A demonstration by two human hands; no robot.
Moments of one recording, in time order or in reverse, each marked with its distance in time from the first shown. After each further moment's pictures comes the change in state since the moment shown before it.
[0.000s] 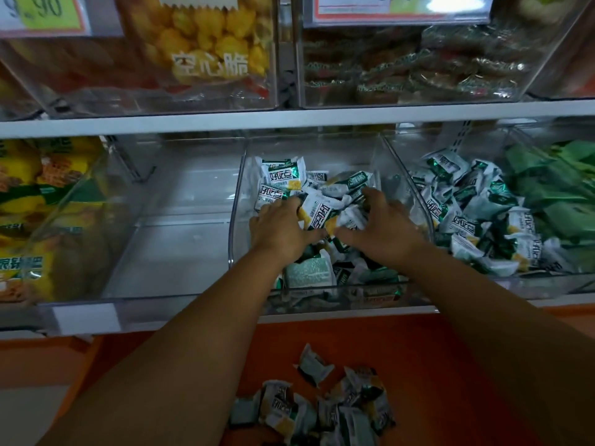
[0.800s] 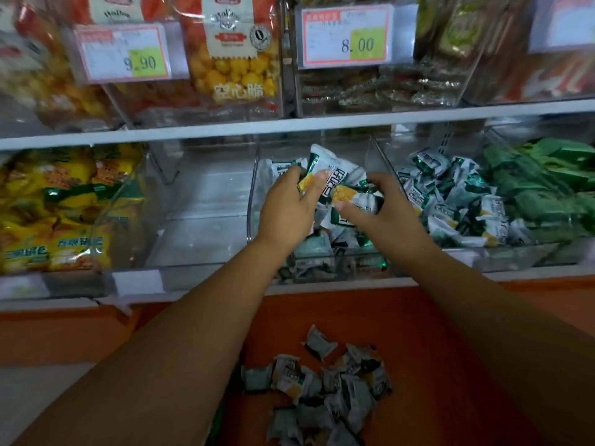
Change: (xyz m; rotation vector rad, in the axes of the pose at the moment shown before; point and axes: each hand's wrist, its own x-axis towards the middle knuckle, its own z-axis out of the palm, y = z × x) left_hand -0.067 0.038 -0.056 -0.493 0.297 0.189; right_hand -0.084 -0.033 -0.035 0.510 0.142 -0.117
